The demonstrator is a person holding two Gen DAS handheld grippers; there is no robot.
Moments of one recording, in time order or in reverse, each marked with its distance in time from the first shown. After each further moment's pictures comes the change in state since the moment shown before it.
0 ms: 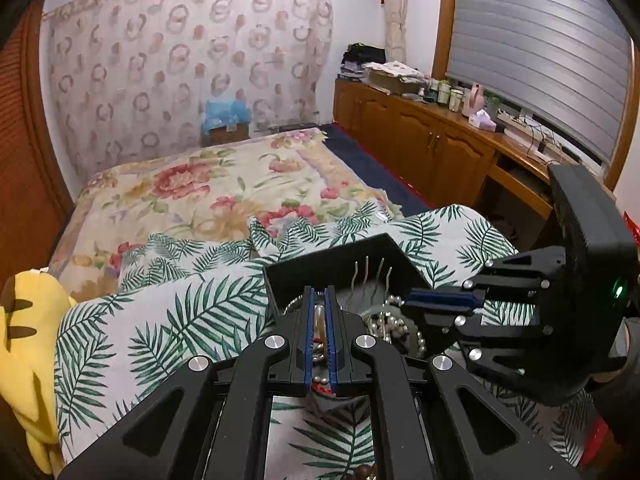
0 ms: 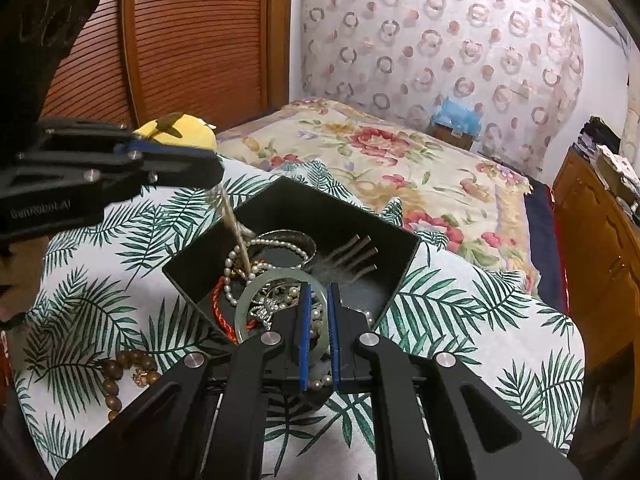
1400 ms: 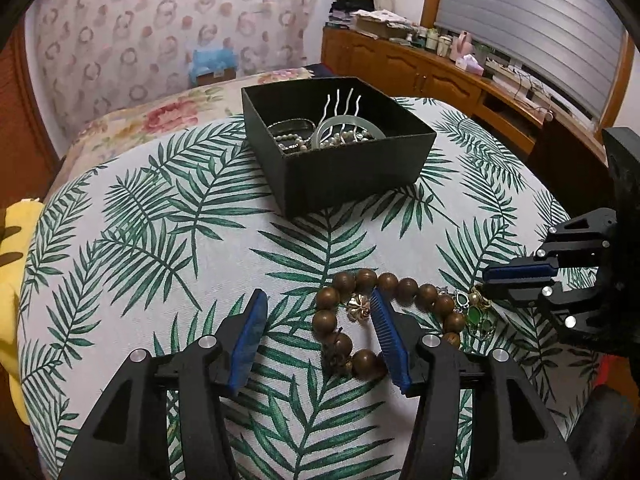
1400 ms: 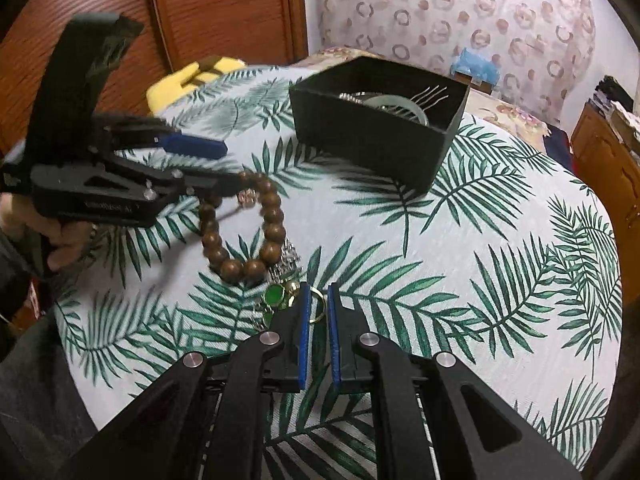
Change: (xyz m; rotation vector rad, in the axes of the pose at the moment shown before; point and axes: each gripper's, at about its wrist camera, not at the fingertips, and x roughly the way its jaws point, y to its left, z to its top) left arm -0.016 -0.016 -0.122 0.016 0.179 -0.040; right arm -0.049 0.068 -0.110 0.026 0.179 0.083
